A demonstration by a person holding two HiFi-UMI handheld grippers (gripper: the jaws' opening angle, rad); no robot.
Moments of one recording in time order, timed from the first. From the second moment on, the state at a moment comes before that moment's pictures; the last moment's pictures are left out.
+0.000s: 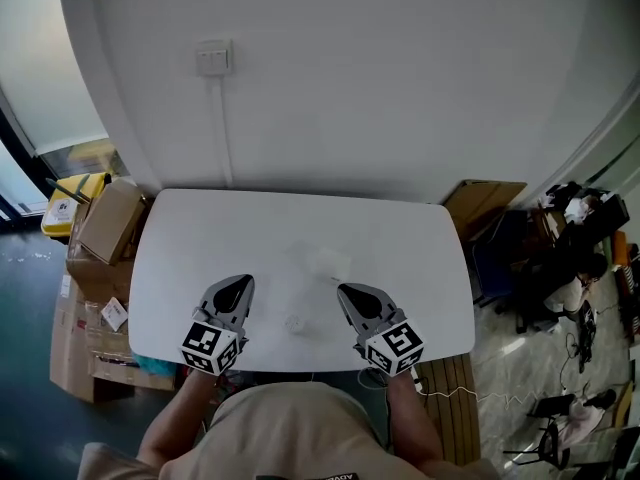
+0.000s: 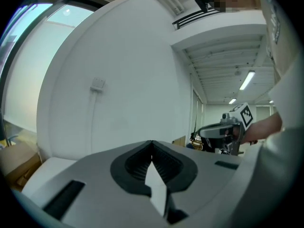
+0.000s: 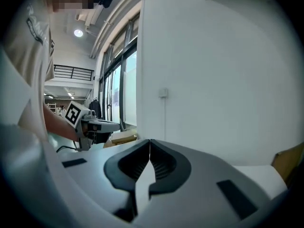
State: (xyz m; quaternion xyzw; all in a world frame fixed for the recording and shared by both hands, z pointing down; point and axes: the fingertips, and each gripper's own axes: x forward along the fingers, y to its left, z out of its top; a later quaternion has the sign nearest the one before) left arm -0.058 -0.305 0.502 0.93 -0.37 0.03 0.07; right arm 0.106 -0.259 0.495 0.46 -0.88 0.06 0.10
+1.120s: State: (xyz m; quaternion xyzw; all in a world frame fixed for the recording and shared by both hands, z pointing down) left arm -0.048 -0.290 0.488 0.93 -0.36 0.03 0.06; right arm 0.113 -0.247 0.480 0.47 -0.88 0.05 0.08
